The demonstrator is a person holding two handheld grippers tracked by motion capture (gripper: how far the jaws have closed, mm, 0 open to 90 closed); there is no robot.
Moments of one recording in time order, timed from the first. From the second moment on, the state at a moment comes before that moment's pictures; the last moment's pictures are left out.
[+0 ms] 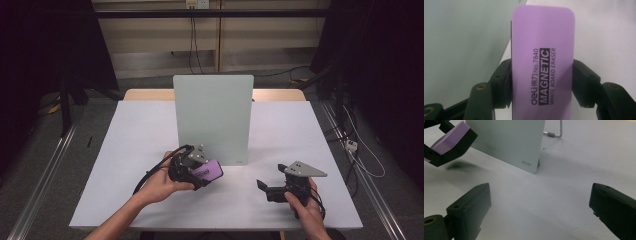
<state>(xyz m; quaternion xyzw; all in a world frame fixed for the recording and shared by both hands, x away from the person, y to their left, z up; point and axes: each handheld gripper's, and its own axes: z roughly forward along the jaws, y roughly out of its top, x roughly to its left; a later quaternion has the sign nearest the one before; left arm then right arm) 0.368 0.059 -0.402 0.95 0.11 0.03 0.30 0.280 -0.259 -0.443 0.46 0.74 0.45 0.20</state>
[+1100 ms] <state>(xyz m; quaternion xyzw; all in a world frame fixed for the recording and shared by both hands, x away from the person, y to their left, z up) 0.361 0.027 -0.435 0.96 0.10 -0.01 0.28 0.282 -0.260 -0.444 0.46 0.73 0.46 0.20</state>
